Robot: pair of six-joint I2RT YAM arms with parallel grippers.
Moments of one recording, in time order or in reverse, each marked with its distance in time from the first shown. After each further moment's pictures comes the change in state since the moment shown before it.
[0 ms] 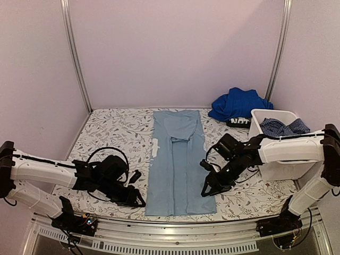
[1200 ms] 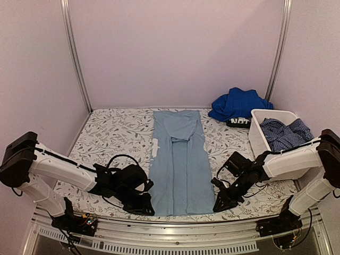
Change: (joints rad) left arm -0.177 0.241 0.105 0.085 -0.039 -0.237; right arm -0.034 -0.075 -0.306 0.173 -0.112 0.141
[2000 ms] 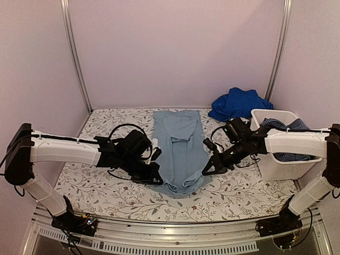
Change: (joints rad) left arm 0.164 0.034 0.306 -0.182 -0.014 0.265; right arm -0.097 -0.010 0.320 -0.053 0.028 -0.144
